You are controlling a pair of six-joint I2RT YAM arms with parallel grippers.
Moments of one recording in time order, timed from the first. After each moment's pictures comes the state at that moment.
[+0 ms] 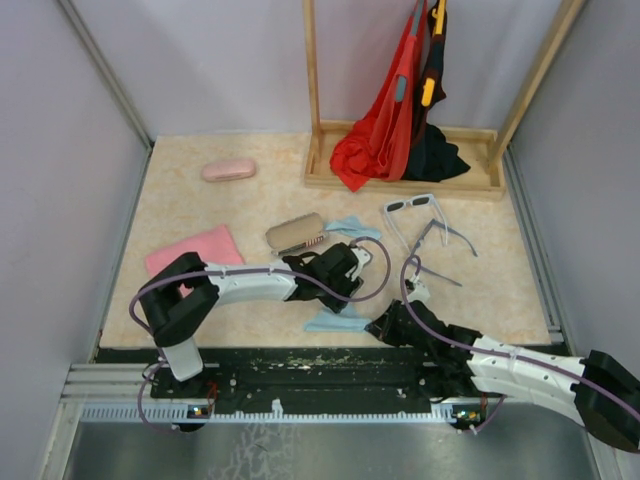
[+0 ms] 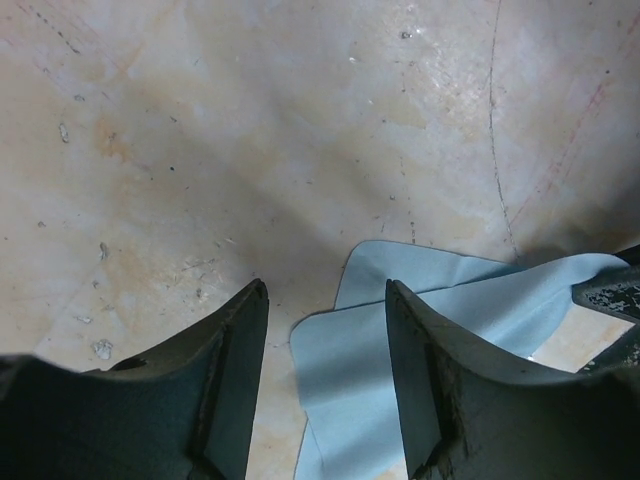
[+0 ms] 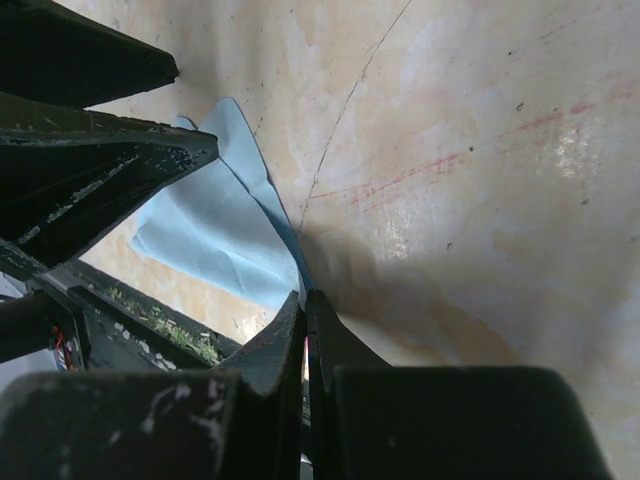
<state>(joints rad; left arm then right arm) -1.05 1.77 1.04 -0.24 -0.06 -0.21 0.98 0.71 0.05 0.00 0.19 1.15</state>
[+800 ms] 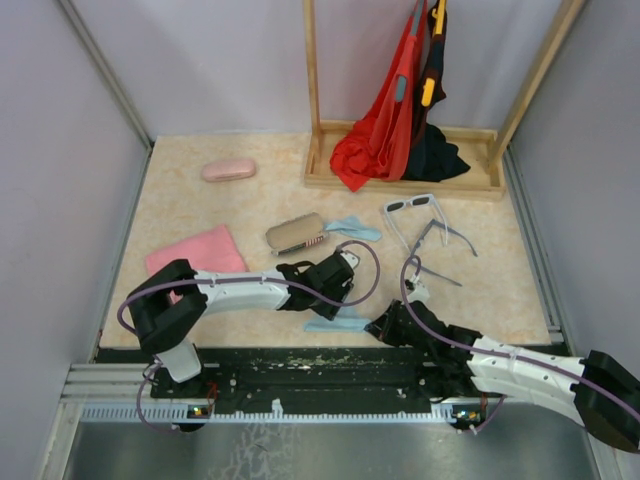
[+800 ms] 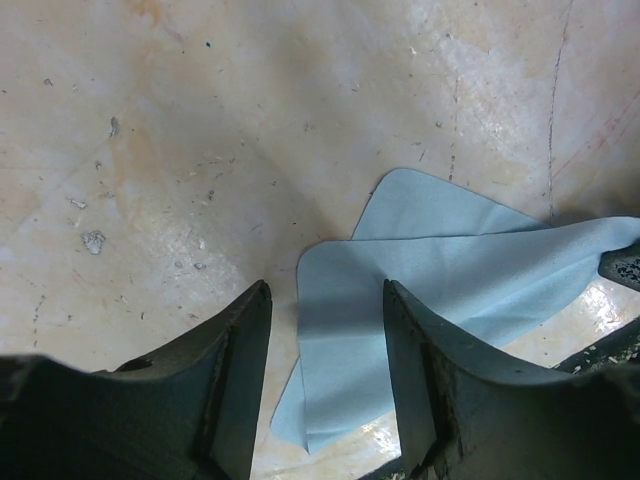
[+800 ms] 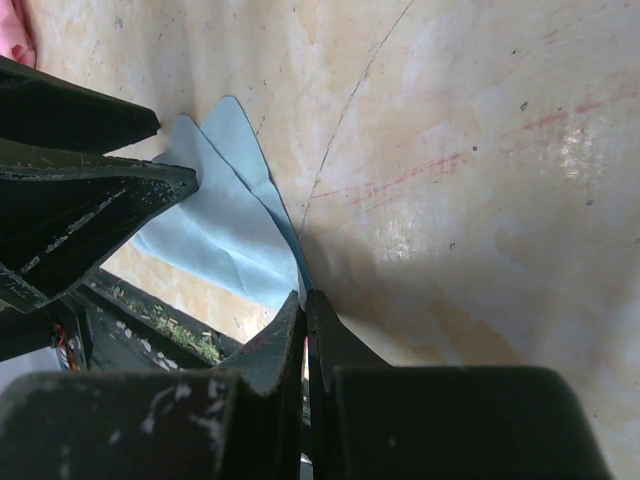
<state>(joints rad) -1.10 1.70 0.97 -0.31 -0.19 -0.40 0.98 0.71 0.04 0.01 0.18 1.15</state>
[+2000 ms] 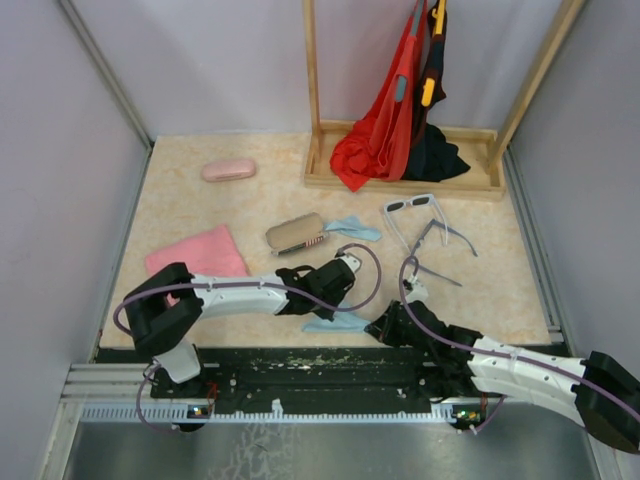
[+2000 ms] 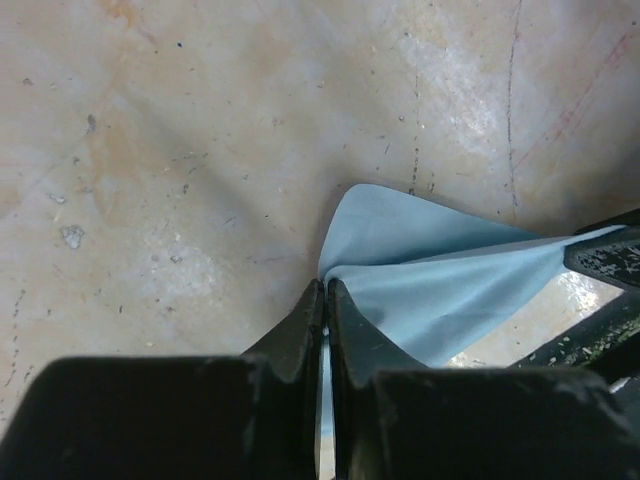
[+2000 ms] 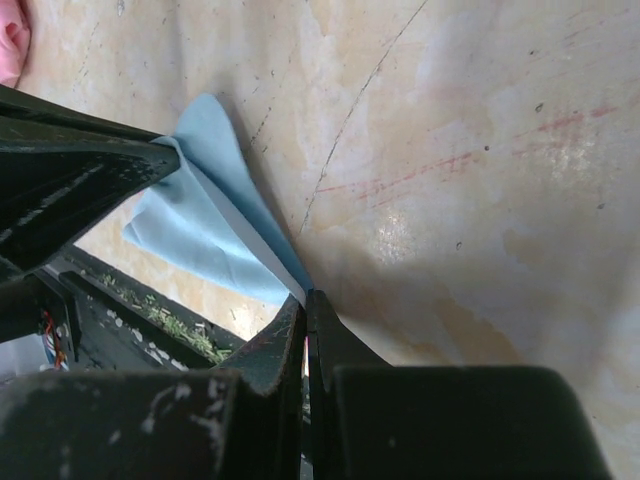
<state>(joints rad) -1.13 1.69 0.95 -0.28 -0.21 -0.41 0.98 0.70 0.04 0.00 0.17 1.11</state>
